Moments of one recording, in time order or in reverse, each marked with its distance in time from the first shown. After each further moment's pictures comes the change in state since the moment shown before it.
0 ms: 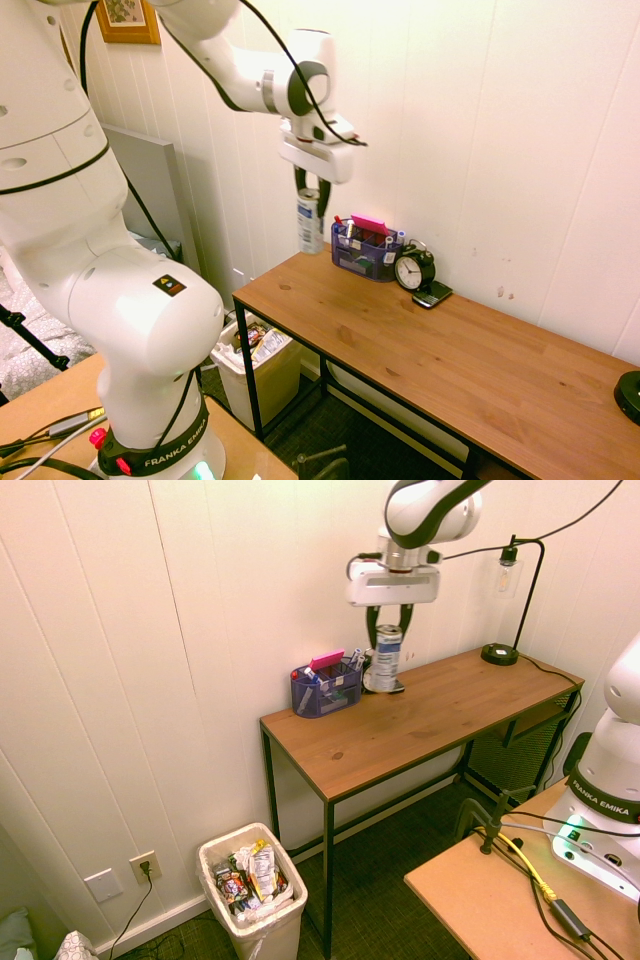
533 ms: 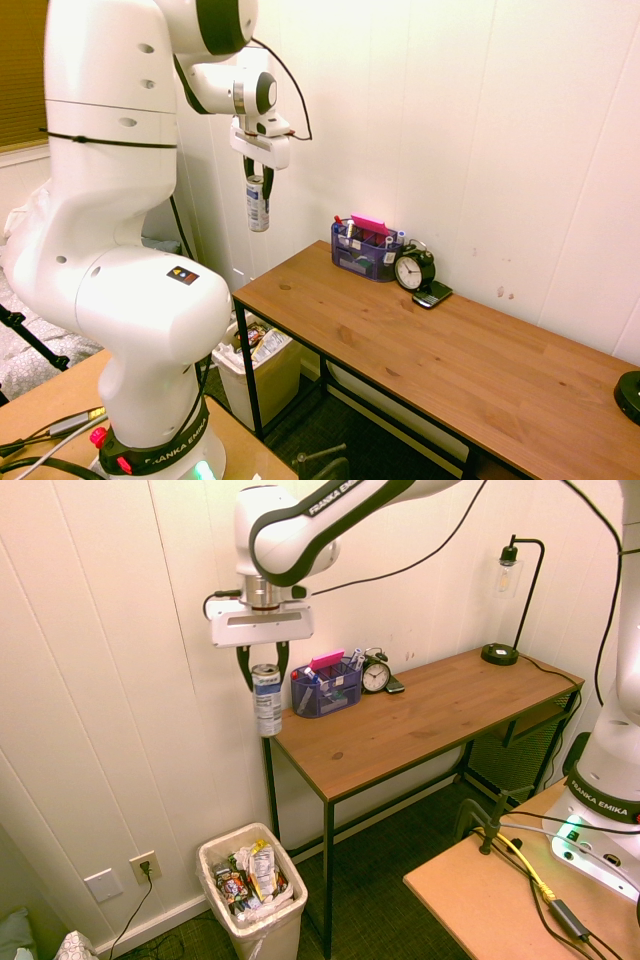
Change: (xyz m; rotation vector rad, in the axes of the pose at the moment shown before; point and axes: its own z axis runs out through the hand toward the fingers) arm -0.119 -0.159 0.078 -0.057 -0.090 -0.077
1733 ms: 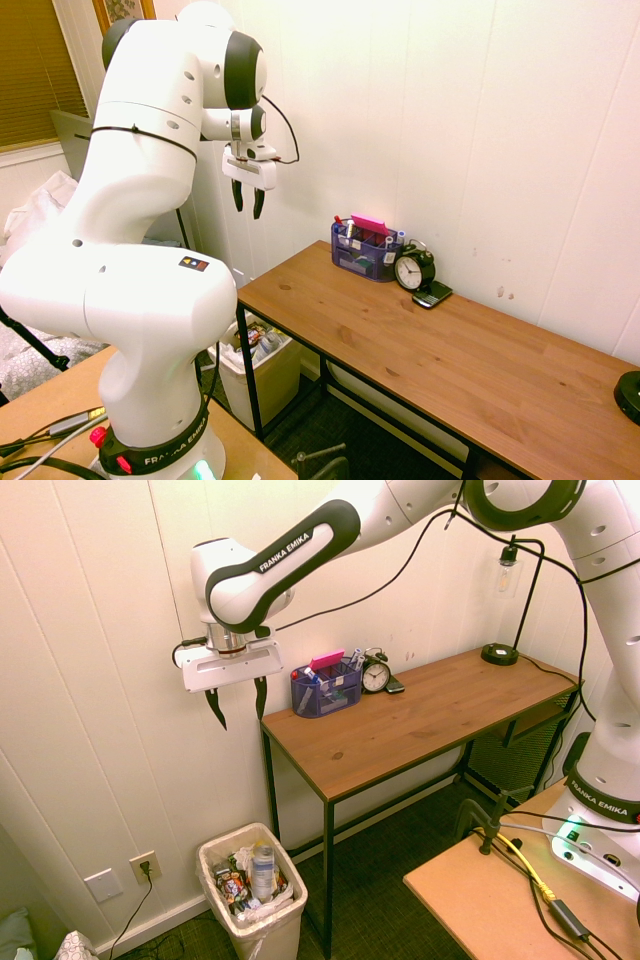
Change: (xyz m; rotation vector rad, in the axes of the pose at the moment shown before) arm -0.014 -0.049 0.066 -0.077 0.031 -0.002
